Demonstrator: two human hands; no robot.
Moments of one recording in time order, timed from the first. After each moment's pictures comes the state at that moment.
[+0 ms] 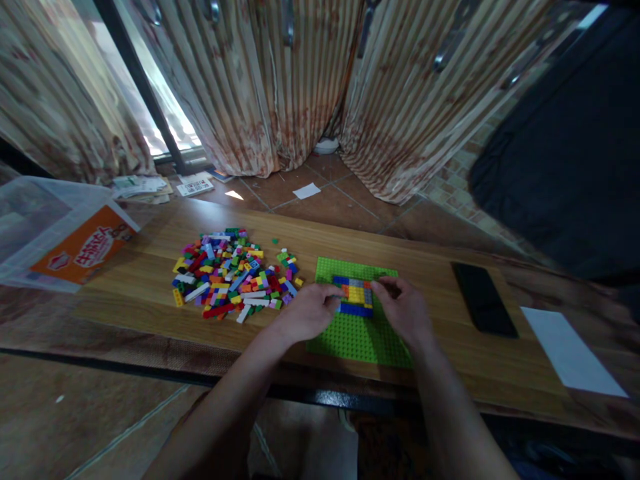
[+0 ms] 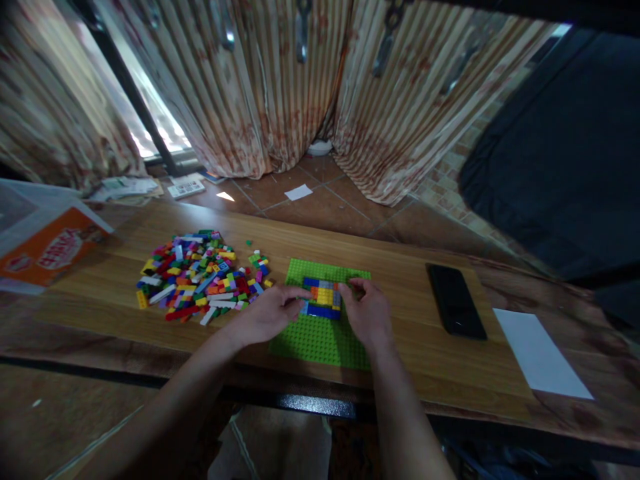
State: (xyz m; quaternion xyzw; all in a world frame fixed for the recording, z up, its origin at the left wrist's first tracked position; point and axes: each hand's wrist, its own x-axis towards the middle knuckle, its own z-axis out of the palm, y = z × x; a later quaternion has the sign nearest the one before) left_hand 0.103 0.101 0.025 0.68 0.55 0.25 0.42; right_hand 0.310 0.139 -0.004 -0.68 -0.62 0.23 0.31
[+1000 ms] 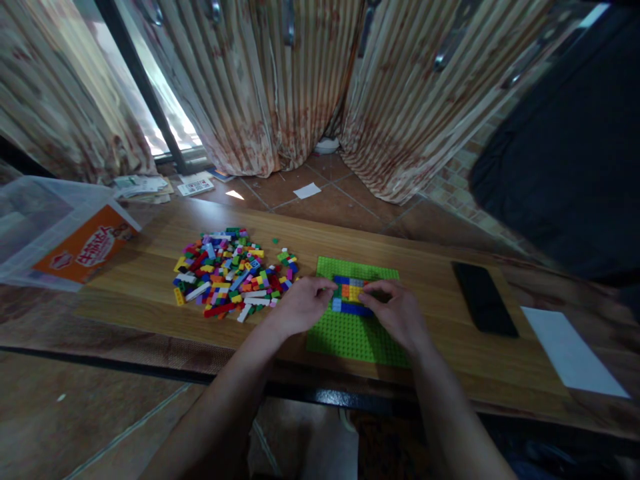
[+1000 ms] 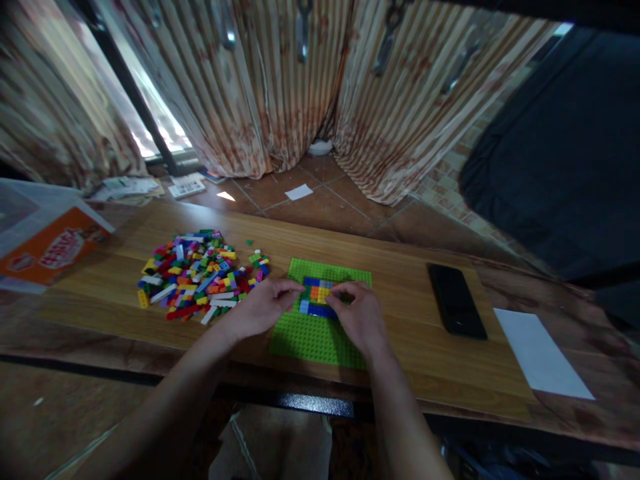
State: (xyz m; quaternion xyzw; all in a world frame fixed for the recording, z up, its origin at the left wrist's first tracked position) left_hand 0.093 0.107 0.024 0.66 0.57 0.27 0.40; right_hand 0.300 0.131 0.000 -0.62 -0.67 0.28 0.30
